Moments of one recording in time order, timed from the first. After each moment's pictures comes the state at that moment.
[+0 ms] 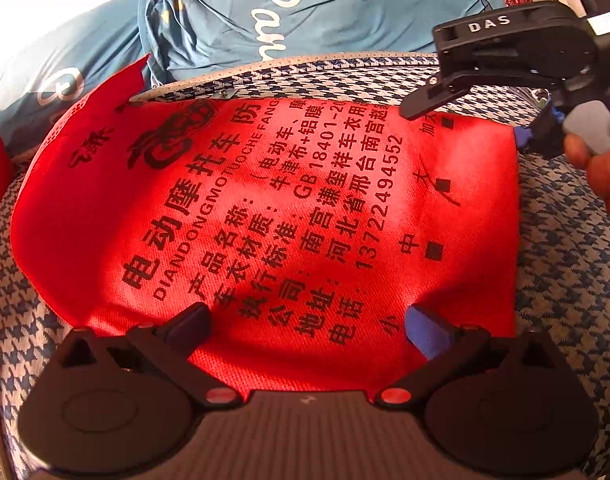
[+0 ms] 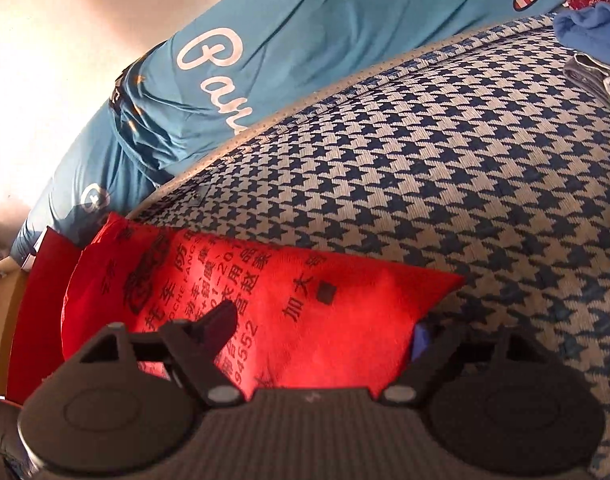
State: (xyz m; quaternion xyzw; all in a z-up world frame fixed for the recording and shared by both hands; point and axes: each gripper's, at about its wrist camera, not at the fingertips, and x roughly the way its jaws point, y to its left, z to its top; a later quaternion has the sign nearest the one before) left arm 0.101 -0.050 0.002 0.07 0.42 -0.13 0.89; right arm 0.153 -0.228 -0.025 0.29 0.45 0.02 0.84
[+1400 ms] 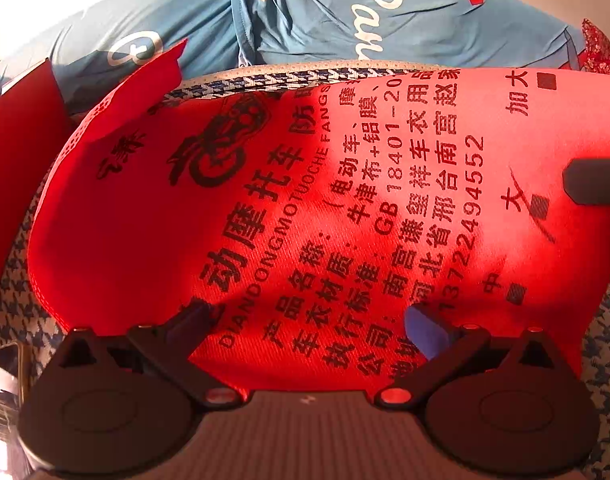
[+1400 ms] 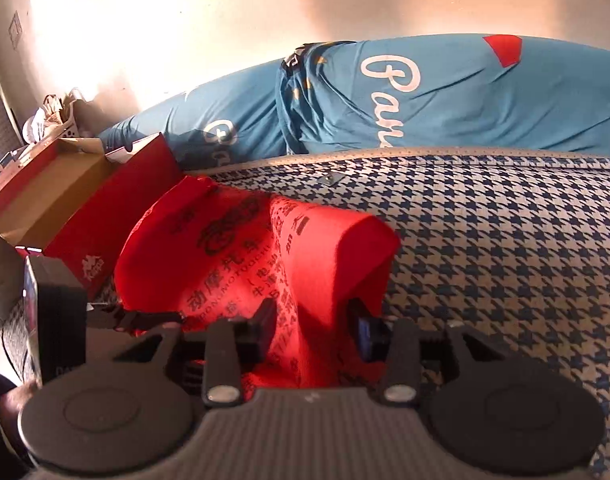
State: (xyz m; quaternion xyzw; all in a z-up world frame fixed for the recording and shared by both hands) left arm 0.122 -0.007 -0.002 0.02 0.43 -0.04 0.90; right arm 0.088 -0.167 0.039 0.11 0.40 0.16 0.90
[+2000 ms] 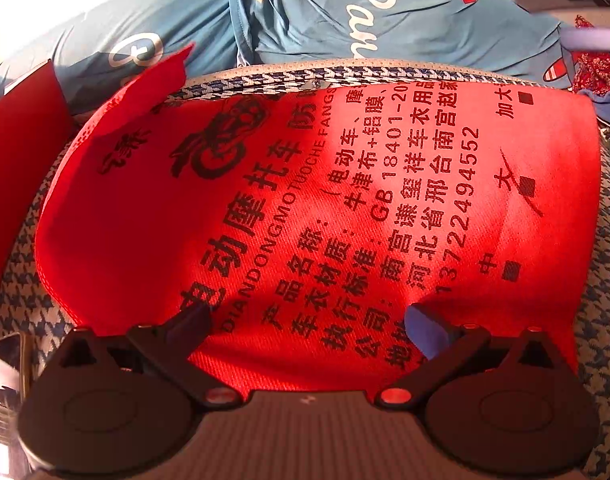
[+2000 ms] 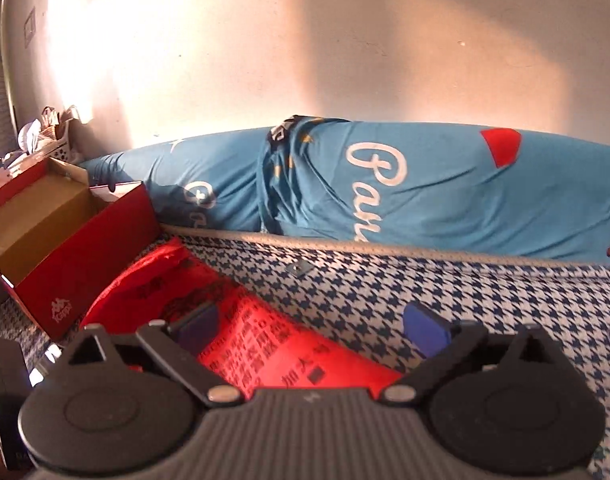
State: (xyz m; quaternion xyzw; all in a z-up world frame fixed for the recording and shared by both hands) left arm 0.114 -0.006 0.000 0.03 0.42 -0.05 0.90; right arm 0.152 -0.183 0.077 0.04 0.33 0.18 0.93
